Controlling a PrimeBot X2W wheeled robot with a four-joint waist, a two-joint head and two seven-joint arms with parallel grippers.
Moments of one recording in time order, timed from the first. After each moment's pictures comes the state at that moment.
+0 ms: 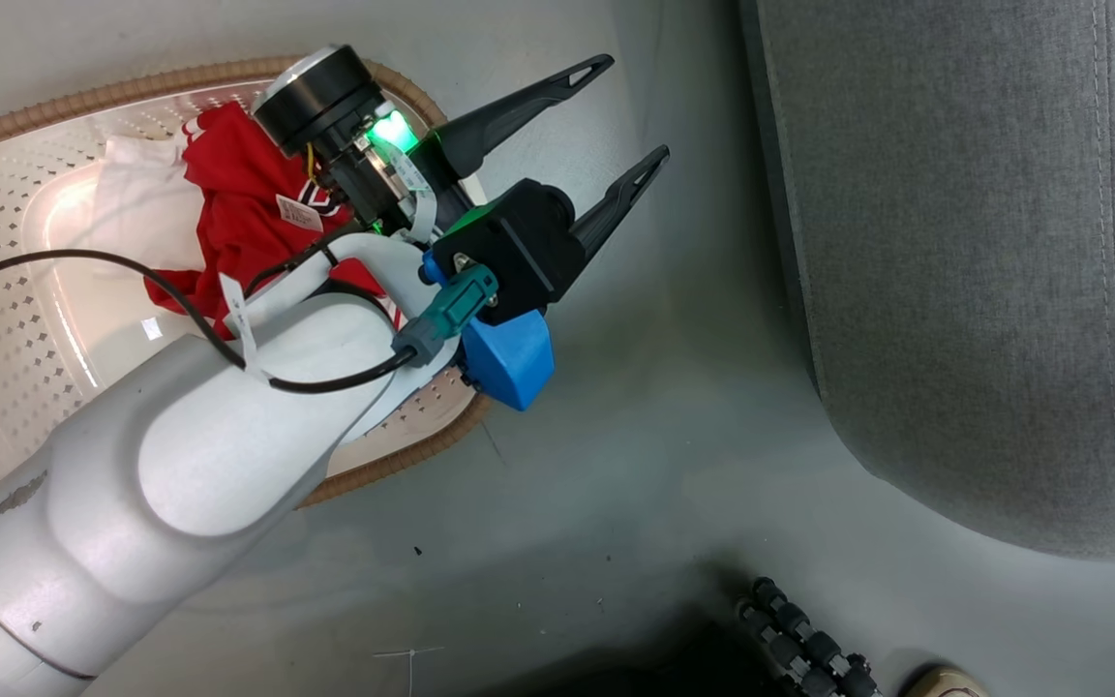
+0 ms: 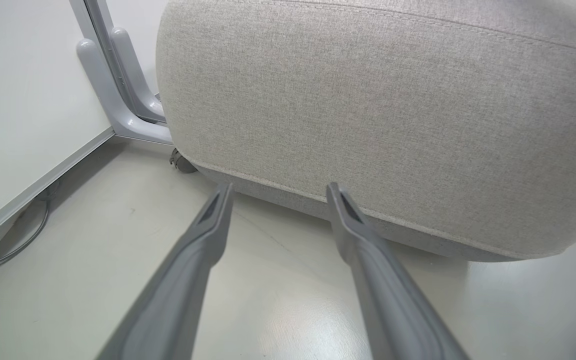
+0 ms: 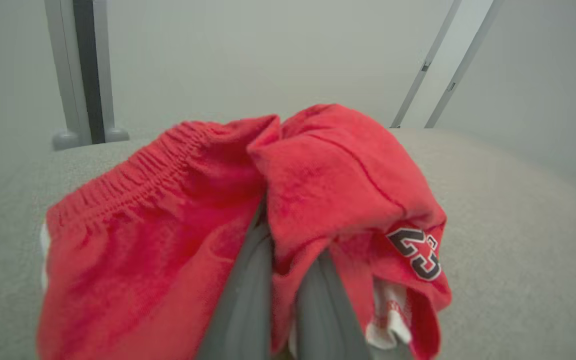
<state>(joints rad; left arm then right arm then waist) -1.17 0.39 -1.09 0.21 -0.34 0.02 -0.06 -0.90 -0.34 -0.48 0.48 0.17 0.13 -0.26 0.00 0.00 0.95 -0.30</state>
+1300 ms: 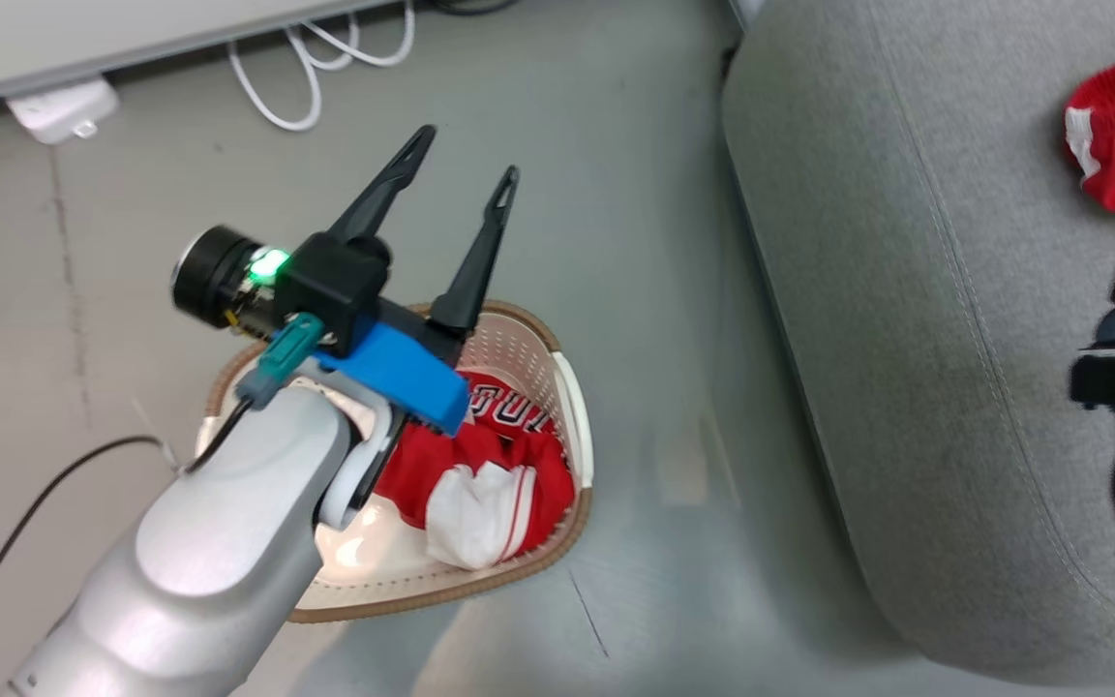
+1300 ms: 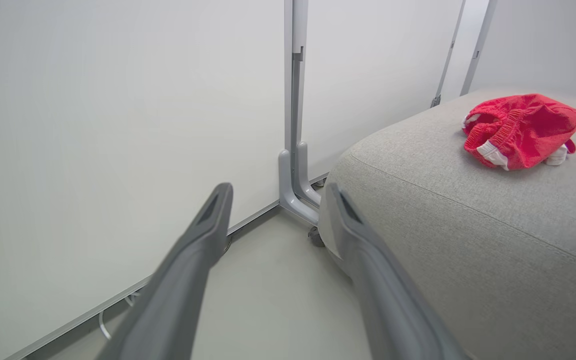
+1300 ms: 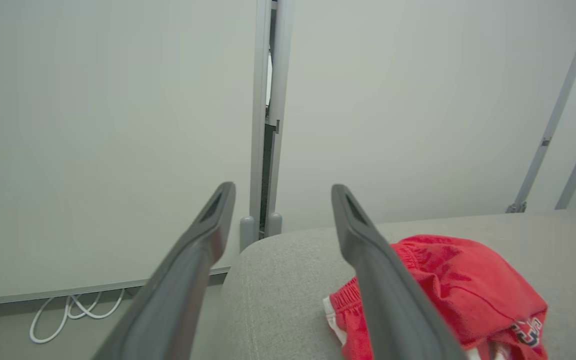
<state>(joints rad) -0.86 0.30 -0.81 0.37 -0.51 0.14 -0.26 -0.46 -0.21 -0.22 0.13 0.11 0.13 -0.26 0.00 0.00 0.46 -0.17</state>
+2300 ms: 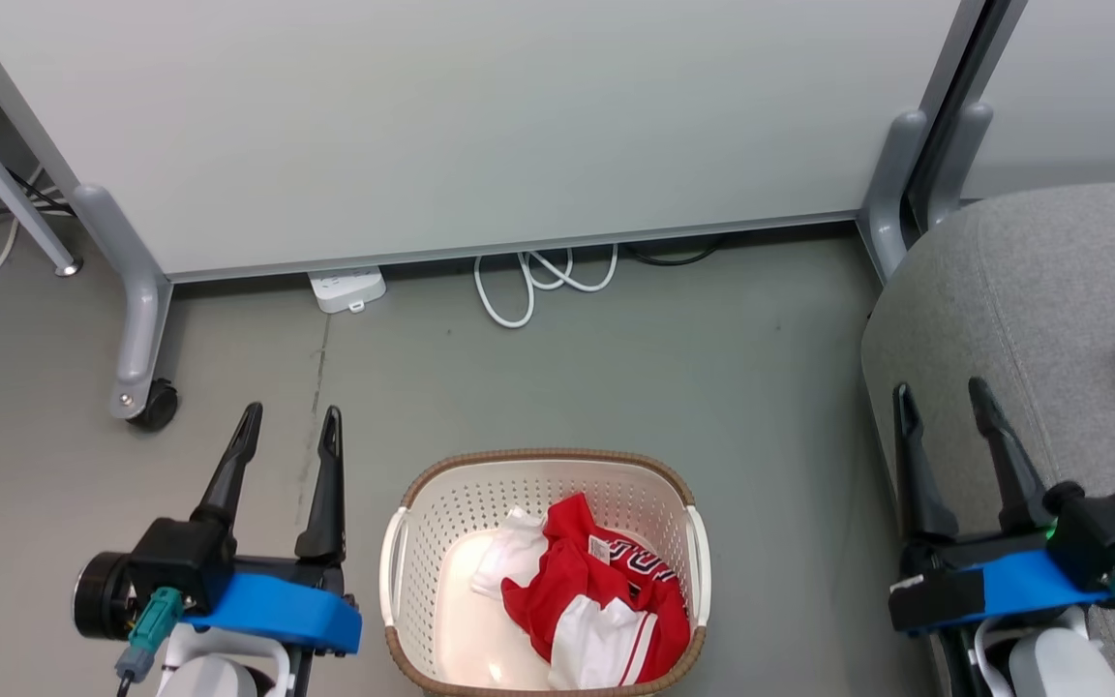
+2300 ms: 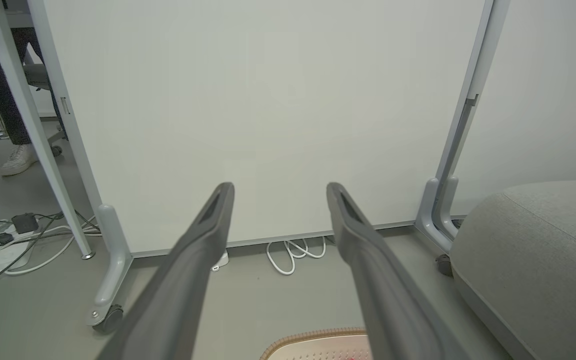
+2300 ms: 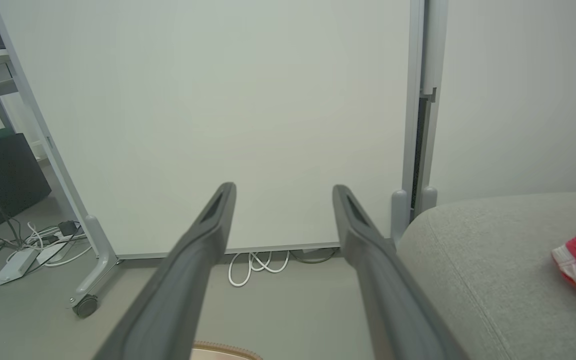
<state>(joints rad) -0.22 0.13 -0.20 0.23 -0.24 0.03 -0.26 -0.15 -0.11 0.01 0.18 0.17 0.13 -0.26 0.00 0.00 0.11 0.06</state>
